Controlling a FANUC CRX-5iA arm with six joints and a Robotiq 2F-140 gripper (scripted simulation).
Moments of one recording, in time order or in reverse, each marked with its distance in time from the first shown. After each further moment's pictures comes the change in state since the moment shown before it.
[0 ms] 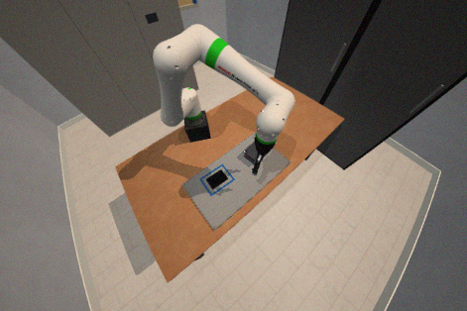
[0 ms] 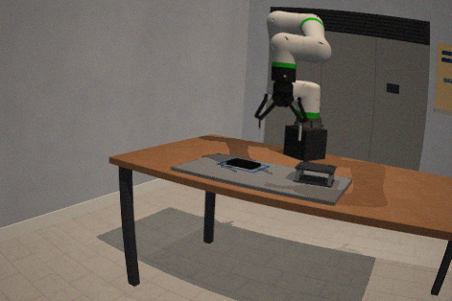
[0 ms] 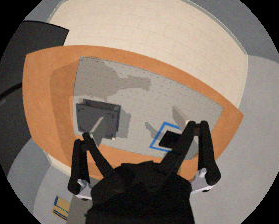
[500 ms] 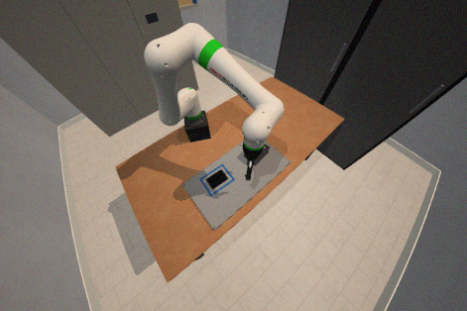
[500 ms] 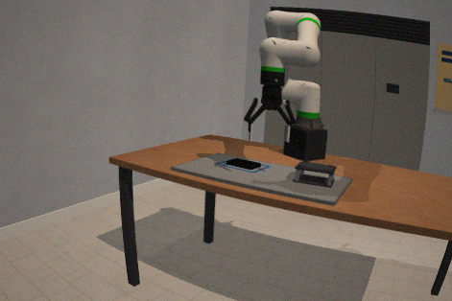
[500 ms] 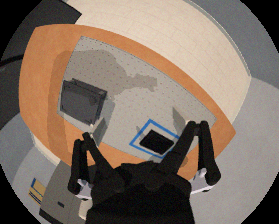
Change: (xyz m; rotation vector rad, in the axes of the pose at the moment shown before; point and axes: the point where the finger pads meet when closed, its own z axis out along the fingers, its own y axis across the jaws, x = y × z) arm -0.042 0.039 0.020 -0.003 0.003 -0.223
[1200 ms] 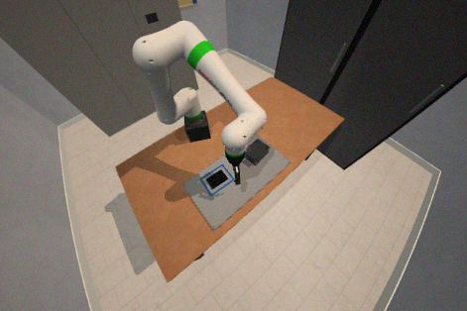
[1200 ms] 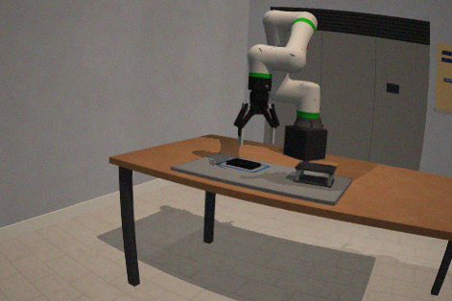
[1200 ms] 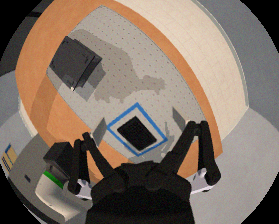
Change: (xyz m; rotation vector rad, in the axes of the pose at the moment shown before) arm -0.078 0.030 0.028 -0.006 0.003 -0.320
